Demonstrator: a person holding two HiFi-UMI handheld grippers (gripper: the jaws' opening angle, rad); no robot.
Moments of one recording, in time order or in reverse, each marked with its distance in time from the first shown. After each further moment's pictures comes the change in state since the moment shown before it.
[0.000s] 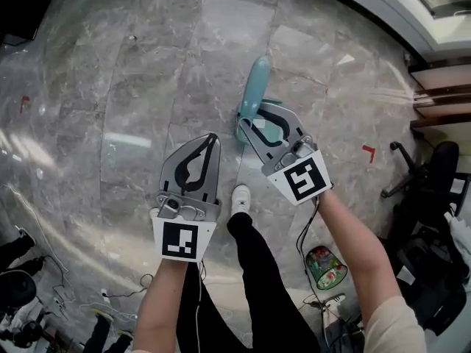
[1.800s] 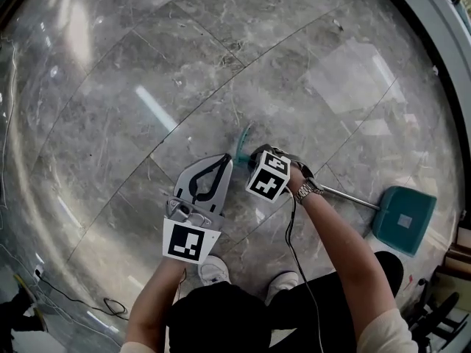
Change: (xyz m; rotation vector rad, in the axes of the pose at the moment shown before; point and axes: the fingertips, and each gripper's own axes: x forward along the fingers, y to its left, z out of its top) left arm -0.317 0.439 -0.488 -0.005 -0.011 0.459; right arm 0.505 0.518 -0.434 -0.510 0.918 0.775
